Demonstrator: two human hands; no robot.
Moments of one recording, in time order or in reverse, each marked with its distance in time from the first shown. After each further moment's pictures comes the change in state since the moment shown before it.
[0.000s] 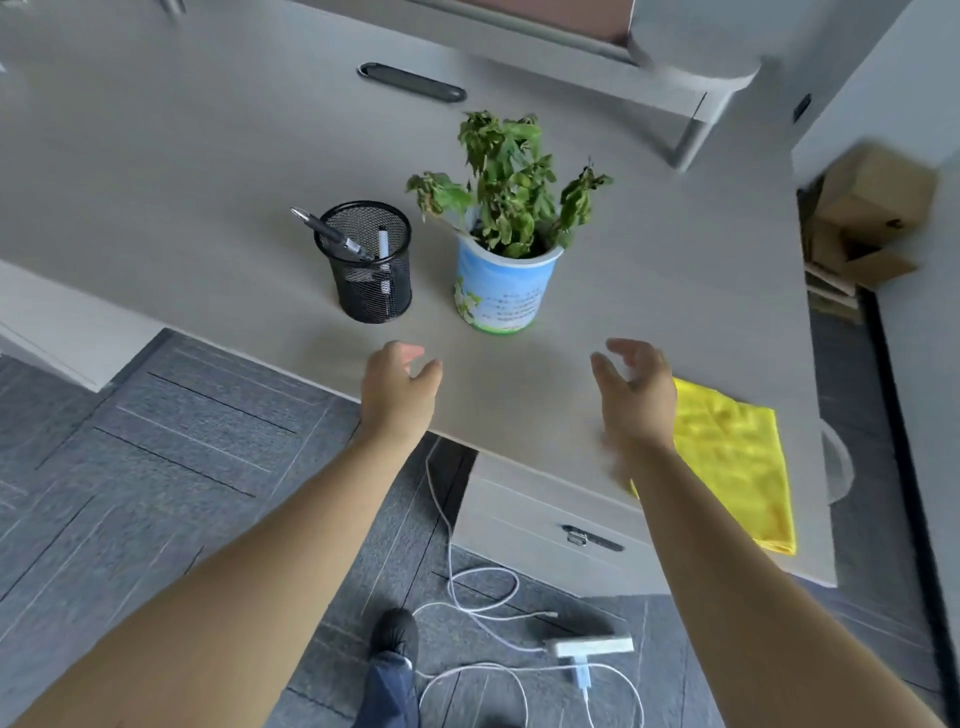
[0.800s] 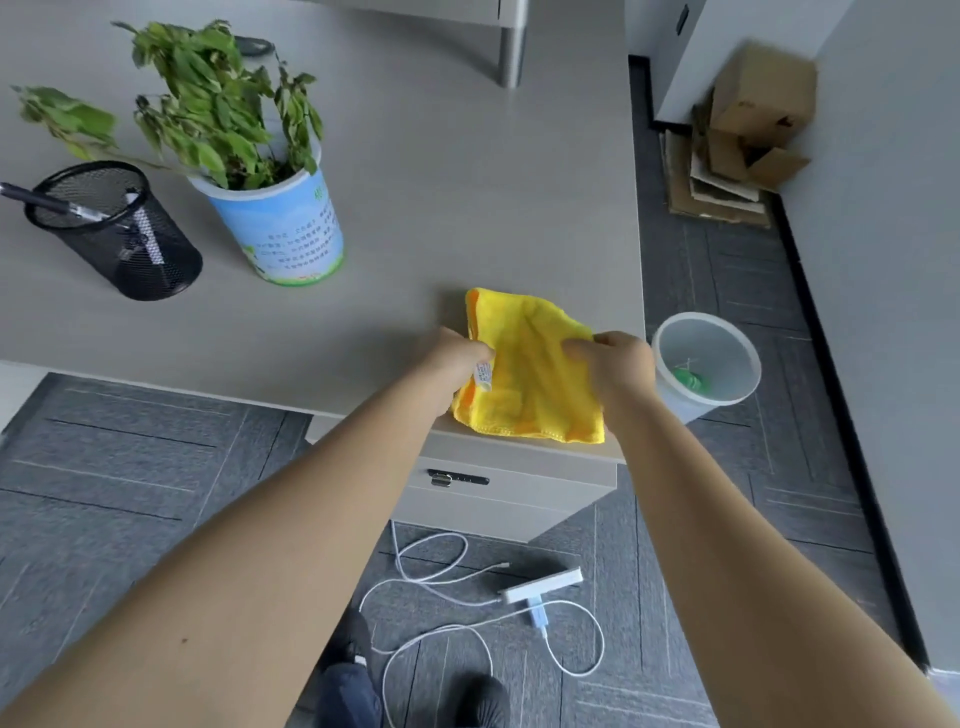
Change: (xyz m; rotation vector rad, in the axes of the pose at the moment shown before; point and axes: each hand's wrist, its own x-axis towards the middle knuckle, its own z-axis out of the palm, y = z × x) left_hand -0.087 0.084 0.184 -0.015 -0.461 -0.250; right_hand 0.017 0.099 -0.137 0.141 -0.051 0.486
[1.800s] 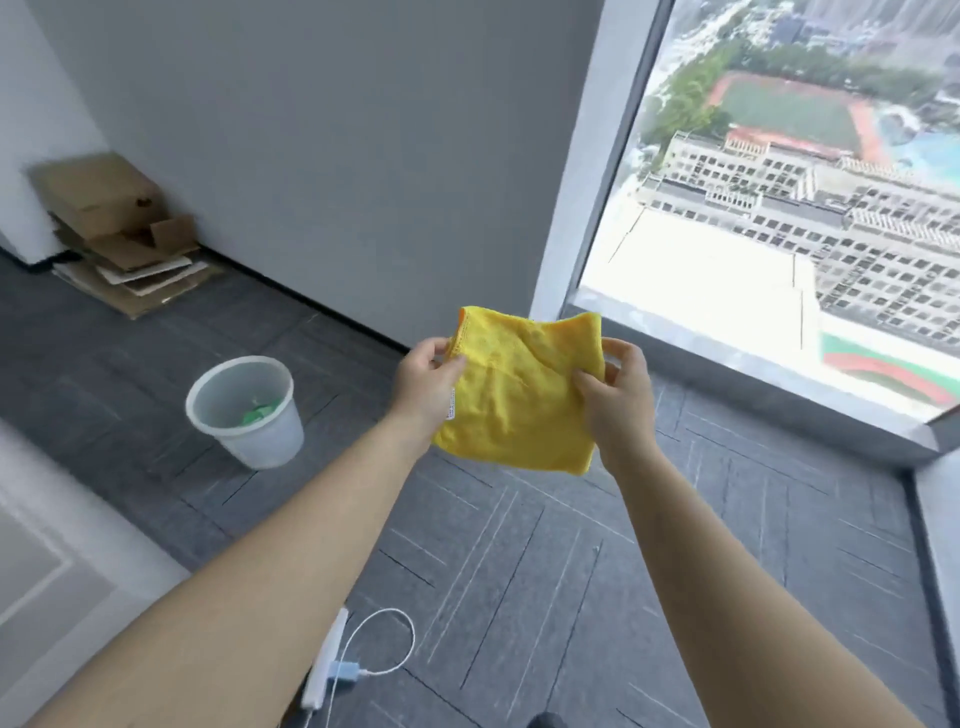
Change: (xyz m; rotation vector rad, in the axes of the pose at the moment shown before) left_hand -0.363 -0.014 0.313 0.172 -1.035 0.558; right_hand -0.319 0.225 -0.357 0.518 1.126 0.037
